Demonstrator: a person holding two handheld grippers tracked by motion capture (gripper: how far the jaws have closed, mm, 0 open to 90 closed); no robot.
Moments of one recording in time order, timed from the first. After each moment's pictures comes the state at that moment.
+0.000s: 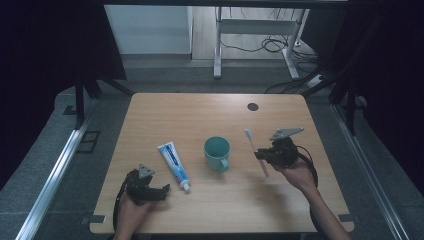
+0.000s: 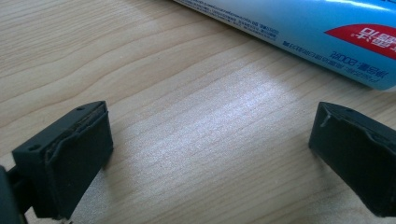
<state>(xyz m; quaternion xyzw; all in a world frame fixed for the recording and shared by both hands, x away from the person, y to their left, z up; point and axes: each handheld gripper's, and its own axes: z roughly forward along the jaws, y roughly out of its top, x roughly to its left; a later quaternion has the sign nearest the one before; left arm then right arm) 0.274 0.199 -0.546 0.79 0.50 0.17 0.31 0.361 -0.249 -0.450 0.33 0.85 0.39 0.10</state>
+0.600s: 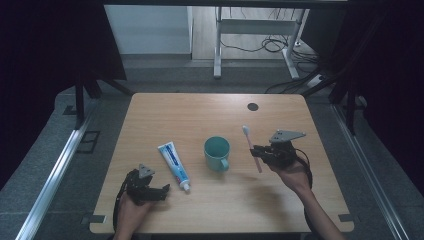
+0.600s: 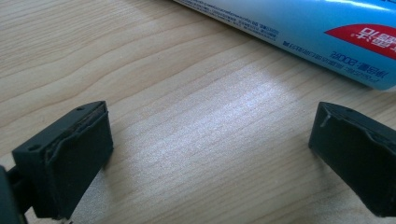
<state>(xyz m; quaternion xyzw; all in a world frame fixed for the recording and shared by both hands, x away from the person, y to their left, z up) 0.274 0.199 -0.546 0.79 0.50 0.17 0.31 0.351 -0.240 -0.447 0.31 0.83 0.45 0.13</state>
